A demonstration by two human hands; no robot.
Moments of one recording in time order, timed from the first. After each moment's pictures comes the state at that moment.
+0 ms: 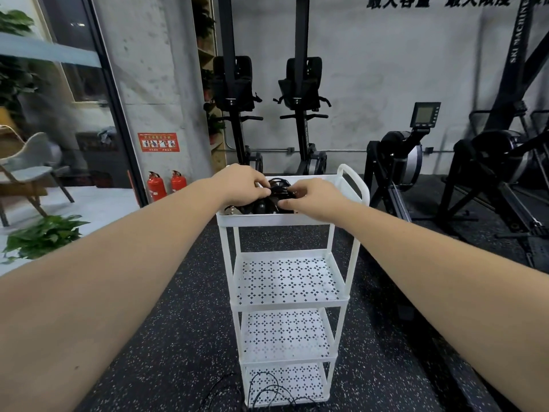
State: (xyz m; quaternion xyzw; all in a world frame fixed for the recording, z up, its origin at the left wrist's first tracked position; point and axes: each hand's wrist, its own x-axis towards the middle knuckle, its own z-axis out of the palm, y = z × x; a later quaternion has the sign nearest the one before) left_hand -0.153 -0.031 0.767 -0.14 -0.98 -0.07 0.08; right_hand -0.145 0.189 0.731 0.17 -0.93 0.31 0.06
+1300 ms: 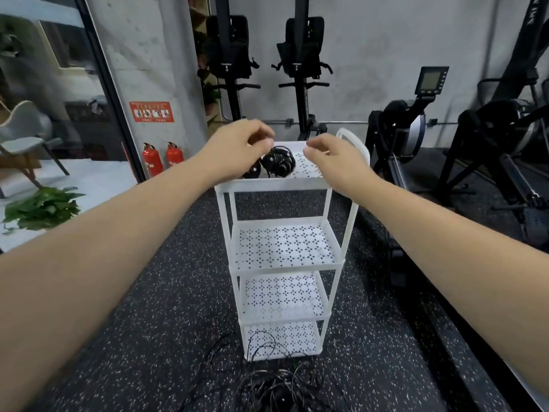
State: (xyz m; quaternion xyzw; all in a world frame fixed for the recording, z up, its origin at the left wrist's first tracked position) left_hand -0.083 -0.011 0.766 -0.17 -0.94 -0.23 0.21; right_hand -0.100 0.222 0.731 0.14 -0.89 0.41 0.14
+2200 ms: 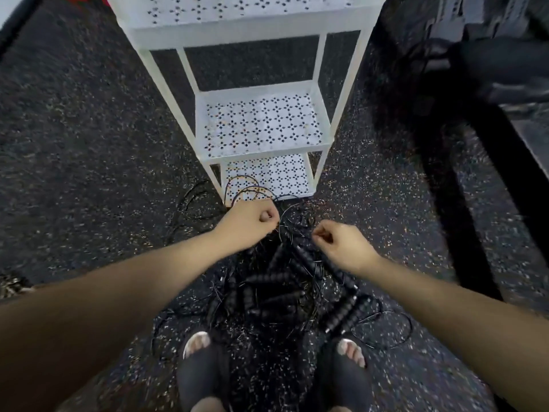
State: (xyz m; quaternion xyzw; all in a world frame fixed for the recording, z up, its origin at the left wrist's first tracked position) left_hand 0.009 0.045 0.208 -0.09 -0.92 -0.32 -0.22; right_hand 0.046 0.299 0.181 0.05 -0.93 0.29 -0.22
